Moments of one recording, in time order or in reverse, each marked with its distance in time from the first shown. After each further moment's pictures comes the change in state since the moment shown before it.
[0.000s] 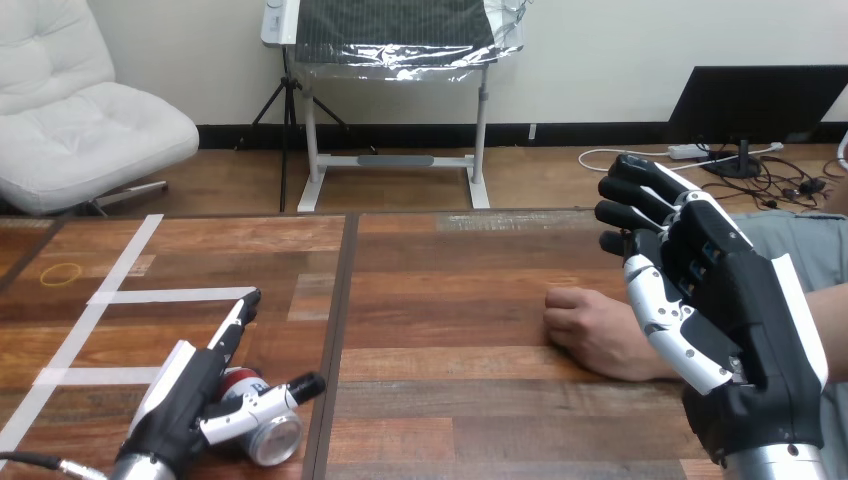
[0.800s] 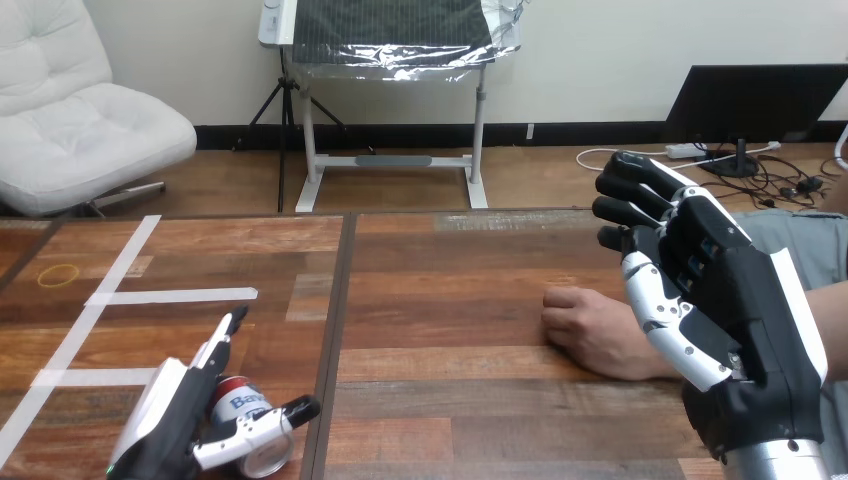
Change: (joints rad) left arm 0.101 0.006 -0.001 -0.095 0.161 0.003 0.161; right arm -0.012 0.000 -0.009 0.000 -0.001 0.000 0.021
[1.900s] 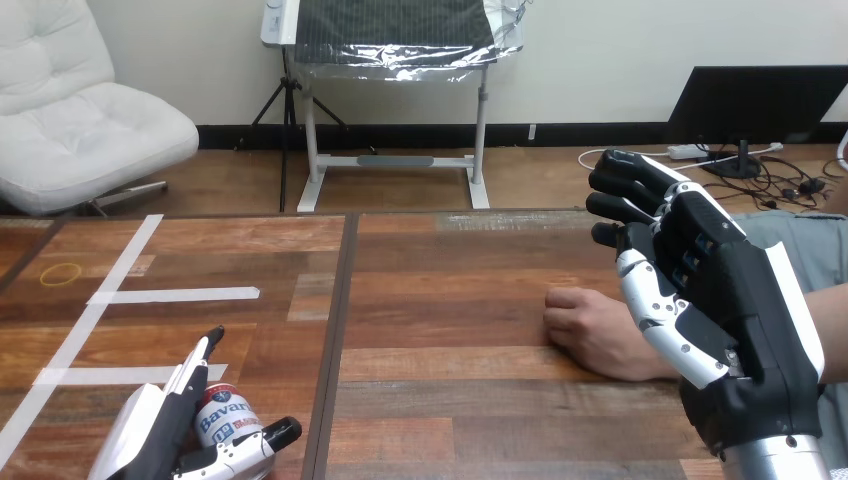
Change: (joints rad) left arm 0.094 0.025 0.001 -0.064 0.044 0.017 0.071; right arm -0.011 0.000 -0.005 0.000 -0.006 0.000 0.022
